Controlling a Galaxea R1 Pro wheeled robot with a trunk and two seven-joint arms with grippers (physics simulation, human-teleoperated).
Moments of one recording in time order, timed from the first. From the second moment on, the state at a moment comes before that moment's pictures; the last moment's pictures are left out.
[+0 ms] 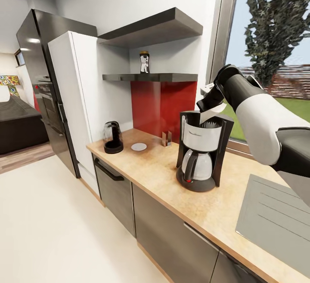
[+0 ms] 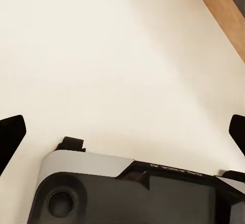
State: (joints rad) left arm 0.02 -0.05 0.03 -0.47 0.22 -0.04 0.00; right arm -1.73 0.01 0.03 -0.35 0.85 1.00 0.85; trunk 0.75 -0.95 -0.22
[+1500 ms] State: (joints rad) left arm 0.02 -0.04 0.03 -0.47 0.22 -0.04 0.00; right arm -1.73 0.01 0.03 -0.33 0.84 1.00 0.84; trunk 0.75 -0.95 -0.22
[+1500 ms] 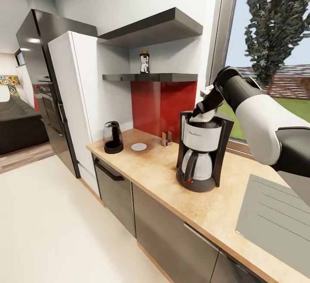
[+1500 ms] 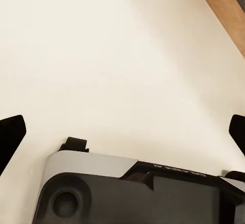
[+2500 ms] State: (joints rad) left arm 0.02 -0.04 0.03 -0.47 0.22 -0.04 0.00; right arm -1.73 0.01 0.03 -0.33 0.84 1.00 0.84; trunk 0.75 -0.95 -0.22
